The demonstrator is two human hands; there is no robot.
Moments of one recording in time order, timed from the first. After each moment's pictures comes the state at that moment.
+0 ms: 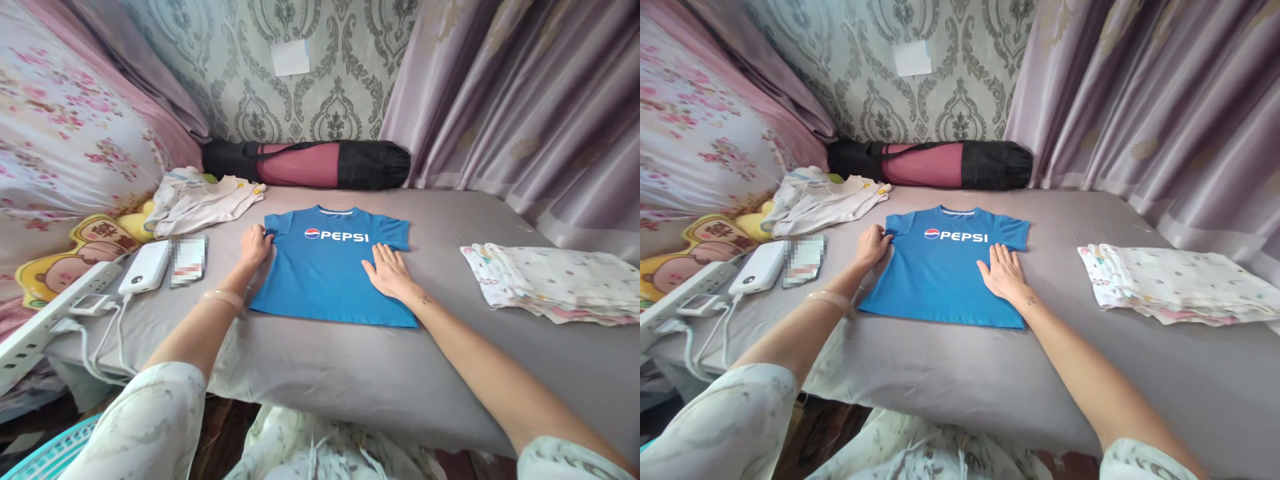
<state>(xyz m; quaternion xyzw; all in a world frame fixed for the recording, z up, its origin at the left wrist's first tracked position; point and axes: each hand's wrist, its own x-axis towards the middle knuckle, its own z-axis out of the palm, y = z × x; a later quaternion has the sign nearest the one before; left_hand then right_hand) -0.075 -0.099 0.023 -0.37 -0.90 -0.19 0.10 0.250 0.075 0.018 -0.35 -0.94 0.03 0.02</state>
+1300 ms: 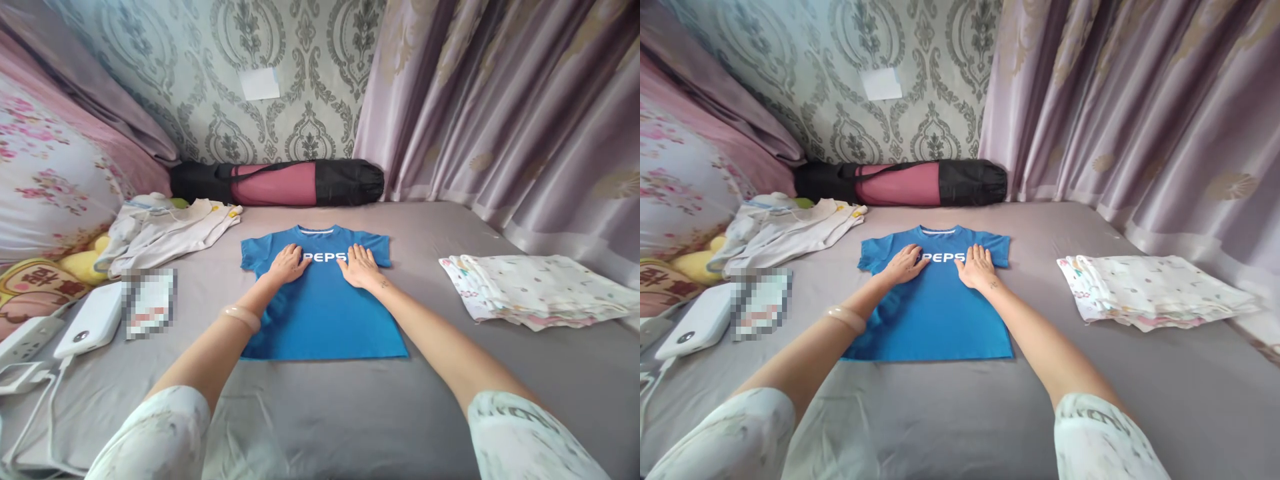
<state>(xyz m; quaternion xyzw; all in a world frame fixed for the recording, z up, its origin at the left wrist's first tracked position) -0.006 0.002 0.022 -0.59 -0.81 -0.09 0.00 0.189 0.117 0.028 -0.40 -0.91 0.06 -0.01</state>
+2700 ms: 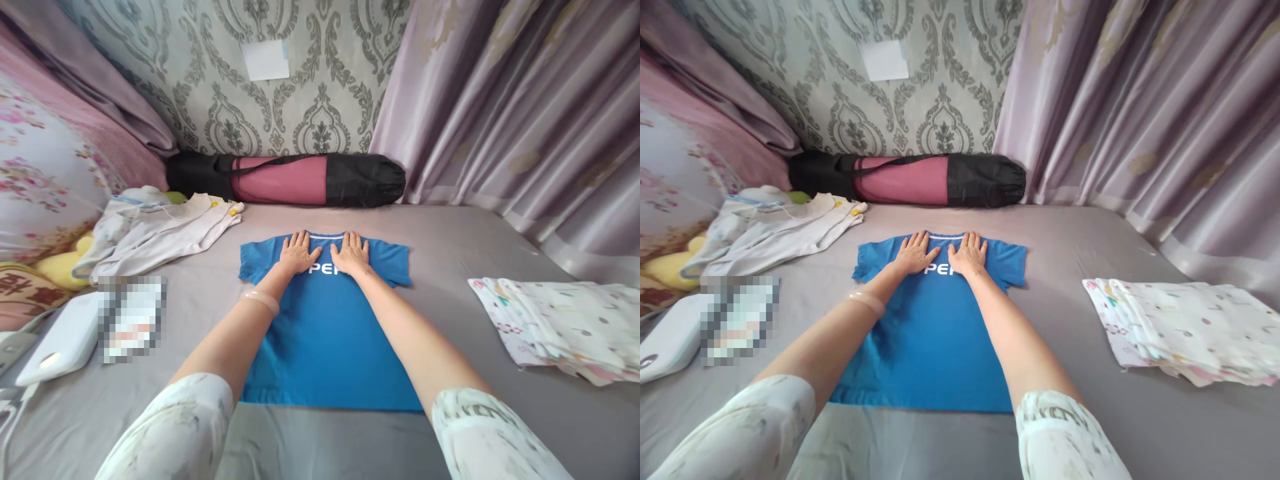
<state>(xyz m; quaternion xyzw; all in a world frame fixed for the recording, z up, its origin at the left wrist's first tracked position) -0.039 0.067 0.015 -0.52 -0.85 -0.06 -0.04 0.096 0.166 0.016 -0.45 -0.89 0.09 0.03</state>
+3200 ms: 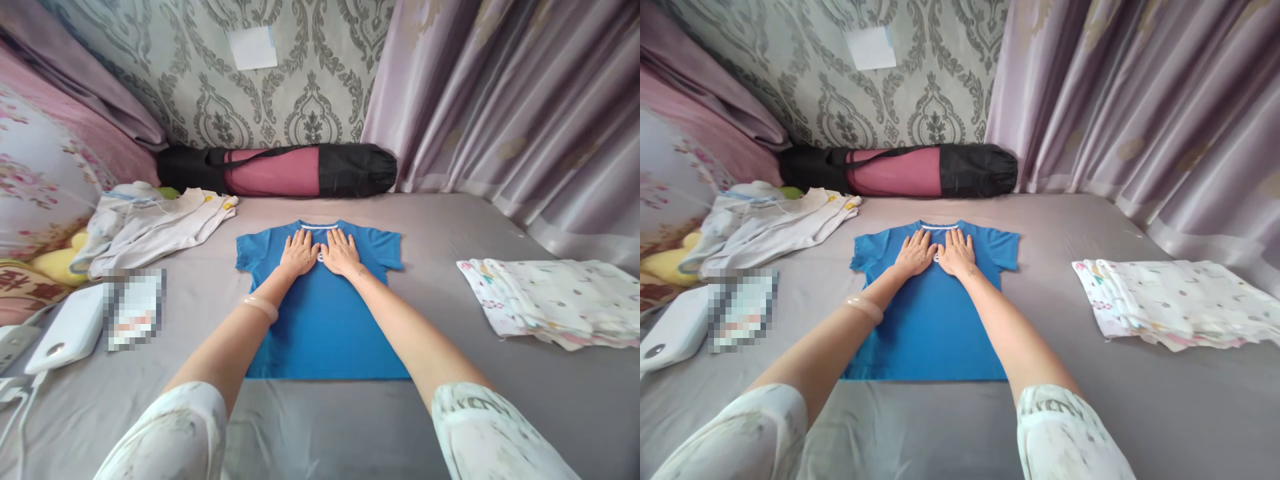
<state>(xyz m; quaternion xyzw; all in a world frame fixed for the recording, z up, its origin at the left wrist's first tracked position) -0.001 0.050 0.012 -0.53 -0.84 -0.07 -0.03 0.112 0.132 0.014 -0.34 -0.93 0.08 0.05</state>
